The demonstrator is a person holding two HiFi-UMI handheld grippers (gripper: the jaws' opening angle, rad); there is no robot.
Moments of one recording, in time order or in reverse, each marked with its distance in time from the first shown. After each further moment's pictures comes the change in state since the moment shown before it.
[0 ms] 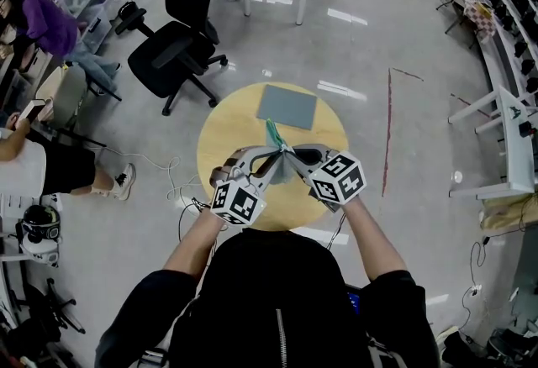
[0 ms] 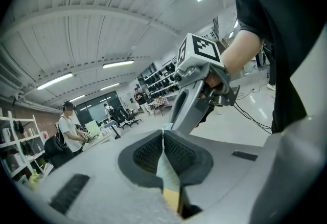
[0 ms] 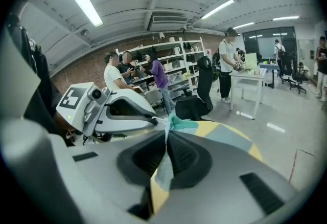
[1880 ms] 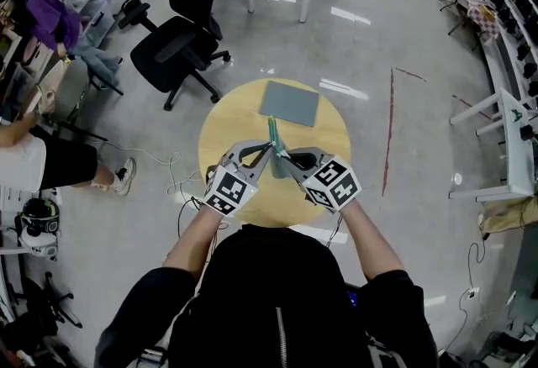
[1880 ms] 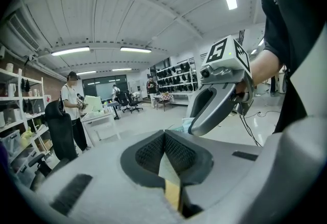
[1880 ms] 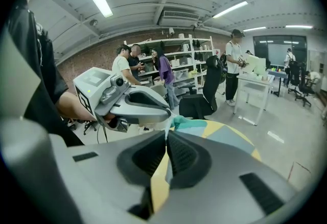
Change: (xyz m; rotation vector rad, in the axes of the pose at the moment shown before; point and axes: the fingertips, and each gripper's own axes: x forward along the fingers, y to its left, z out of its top) left arm -0.014 0.009 -0.036 -0.317 0.056 0.012; right arm 0.007 0.025 -0.016 -0.110 0.042 0.019
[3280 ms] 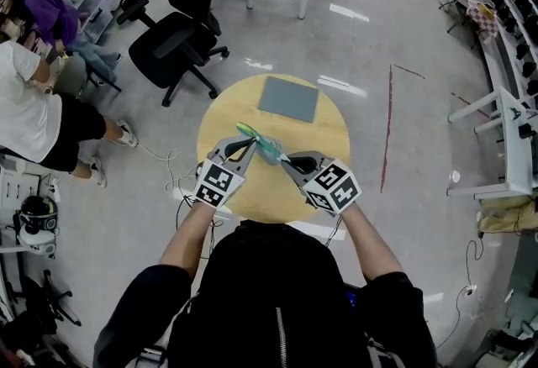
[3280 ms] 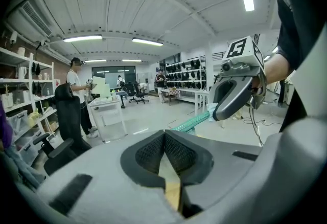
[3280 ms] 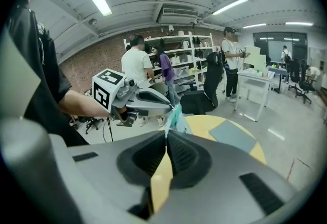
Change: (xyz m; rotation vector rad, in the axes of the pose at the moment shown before) left arm -0.017 0.029 -0.033 -0.114 0.067 0.064; right arm -0.005 0.014 -0.015 0.013 0.031 0.010
